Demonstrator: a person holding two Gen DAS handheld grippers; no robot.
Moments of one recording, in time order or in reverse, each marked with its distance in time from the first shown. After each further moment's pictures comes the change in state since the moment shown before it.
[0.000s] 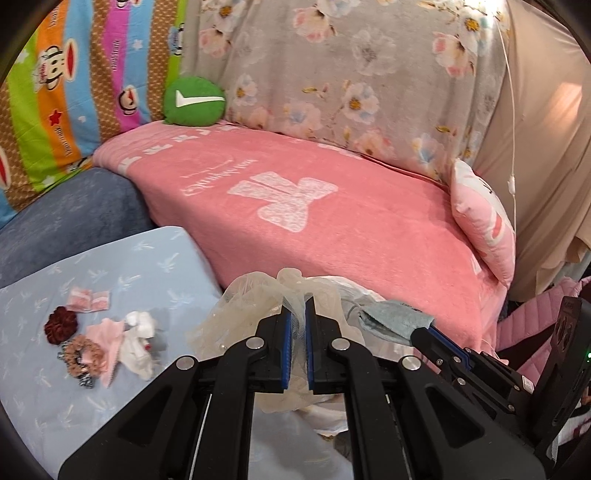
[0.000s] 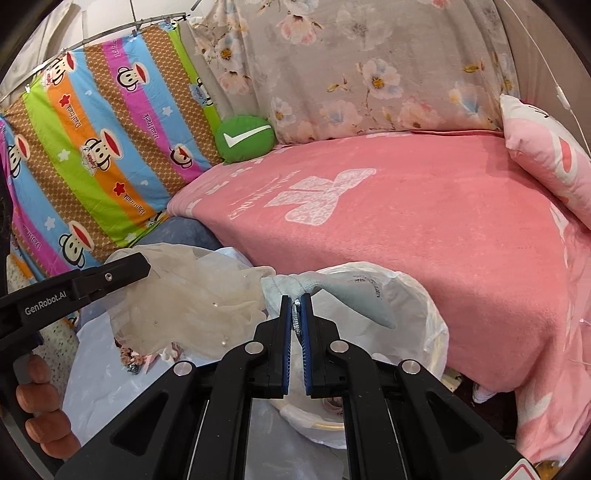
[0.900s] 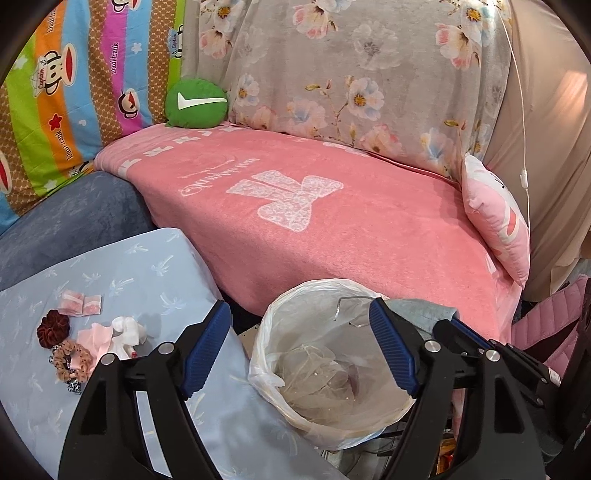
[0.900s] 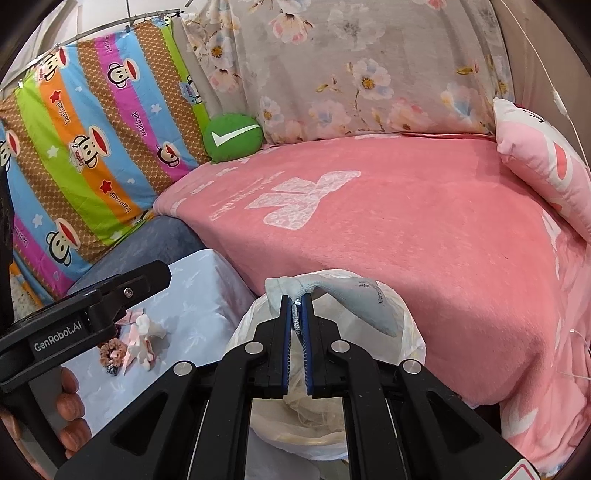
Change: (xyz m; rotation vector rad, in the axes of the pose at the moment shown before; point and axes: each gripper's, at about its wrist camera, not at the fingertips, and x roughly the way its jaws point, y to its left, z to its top) left arm 0.024 -0.006 -0.006 0.007 -0.016 0.059; right arm 0.017 -0.009 0.005 -0.034 0.008 -0.033
